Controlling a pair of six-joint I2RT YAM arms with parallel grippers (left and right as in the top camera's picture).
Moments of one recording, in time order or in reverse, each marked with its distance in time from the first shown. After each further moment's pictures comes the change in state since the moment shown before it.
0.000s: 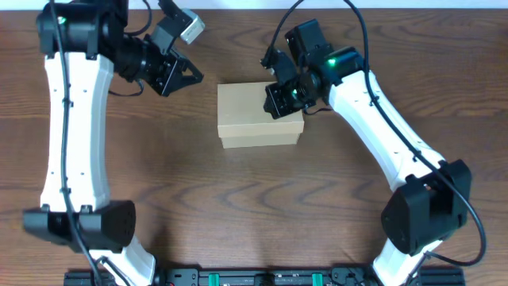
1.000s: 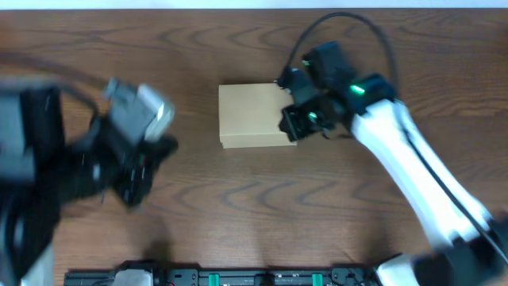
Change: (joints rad) left arm -0.008 -0.618 -0.202 -0.055 -0.080 -0.114; right arm 0.000 -0.307 -0.186 -0.056 0.025 0.002
